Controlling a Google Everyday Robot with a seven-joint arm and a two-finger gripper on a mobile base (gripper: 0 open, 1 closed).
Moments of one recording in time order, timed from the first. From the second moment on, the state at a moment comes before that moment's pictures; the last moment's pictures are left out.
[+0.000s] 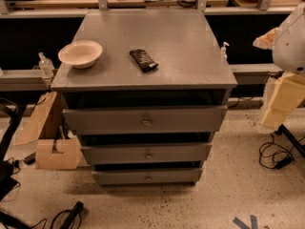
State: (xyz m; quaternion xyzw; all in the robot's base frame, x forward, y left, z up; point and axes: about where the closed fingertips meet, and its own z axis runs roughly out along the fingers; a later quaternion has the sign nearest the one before) arm 0.444 -0.214 0.973 -0.62 0.76 -0.06 0.18
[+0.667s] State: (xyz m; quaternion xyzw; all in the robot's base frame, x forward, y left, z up) arm 0.459 -0.217 0.916 -0.66 0.71 -0.11 0.22
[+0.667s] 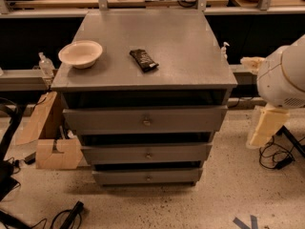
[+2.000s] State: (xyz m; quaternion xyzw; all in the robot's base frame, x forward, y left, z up) arm 0.507 -0.207 0.815 -0.68 0.69 -0.14 0.19
